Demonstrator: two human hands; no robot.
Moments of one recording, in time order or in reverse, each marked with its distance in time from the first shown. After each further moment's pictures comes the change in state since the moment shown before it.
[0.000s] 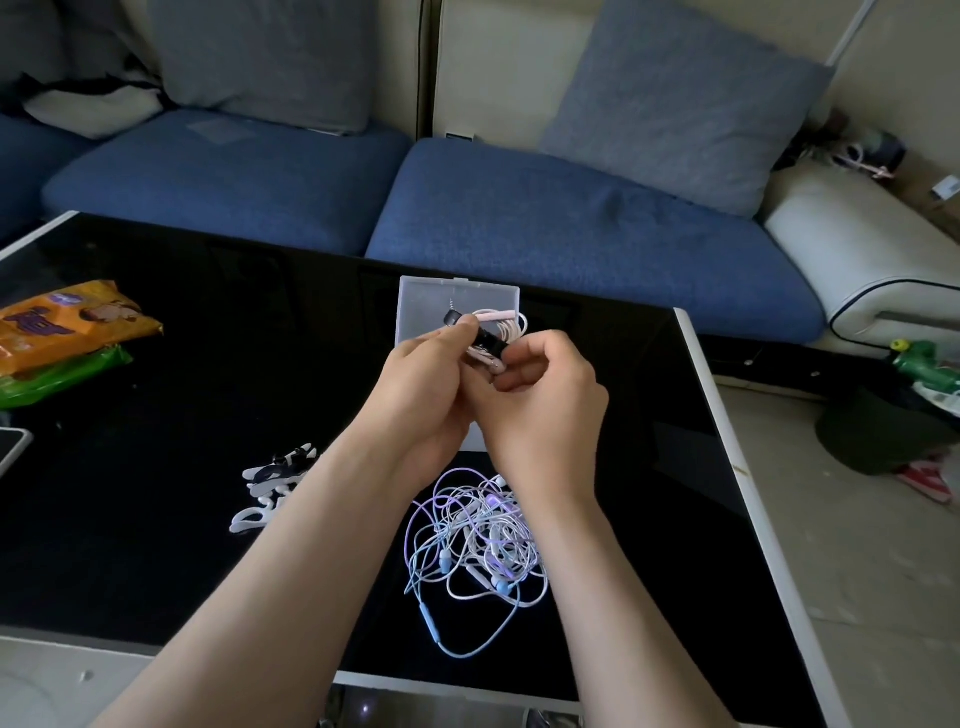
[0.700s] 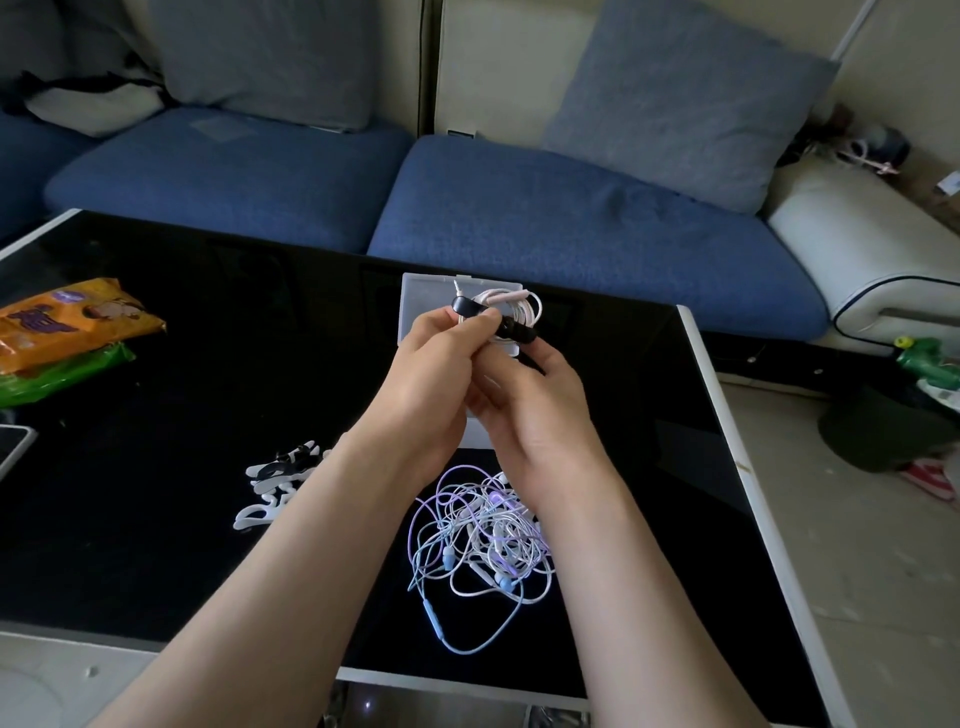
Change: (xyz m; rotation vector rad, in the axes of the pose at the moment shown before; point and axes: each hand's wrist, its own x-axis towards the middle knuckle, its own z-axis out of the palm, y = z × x) left_hand -0.003 0.000 0.001 0.083 -0.057 0.103; right_hand 0.009 0.001 0.009 0.906 -0.333 0.546
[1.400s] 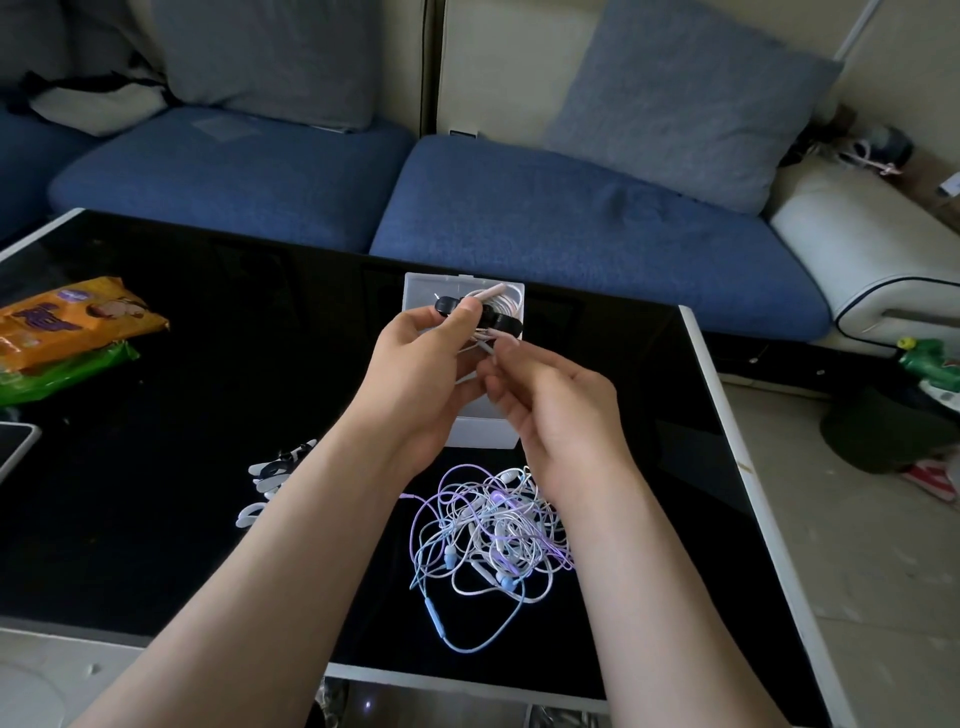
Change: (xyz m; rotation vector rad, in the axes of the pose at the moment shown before) left_hand -0.002 0.009 -0.008 -0.066 0.056 0.009; right_hand -0.004 -0.013 -0.011 -0.079 0.136 -0.006
